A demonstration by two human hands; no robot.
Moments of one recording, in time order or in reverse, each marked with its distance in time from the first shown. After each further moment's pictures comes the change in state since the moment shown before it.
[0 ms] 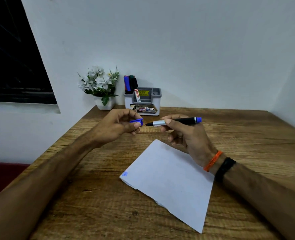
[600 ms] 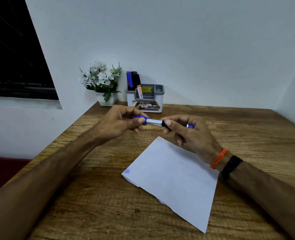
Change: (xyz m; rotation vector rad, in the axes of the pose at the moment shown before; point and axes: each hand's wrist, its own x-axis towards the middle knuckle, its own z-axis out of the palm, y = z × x) left_hand -0.001 0.002 0.003 -0.033 0.013 -0.014; right_hand 0.004 0.006 -0.009 -0.201 -0.089 -0.100
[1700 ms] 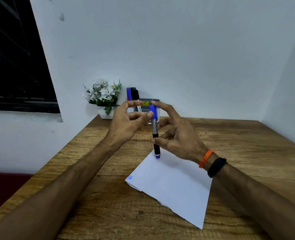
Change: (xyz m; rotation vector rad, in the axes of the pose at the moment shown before) left_hand 0.012 0.021 0.021 -0.242 0.338 0.130; right_hand 0.006 -0.029 0.016 -0.542 -0.056 -0.307
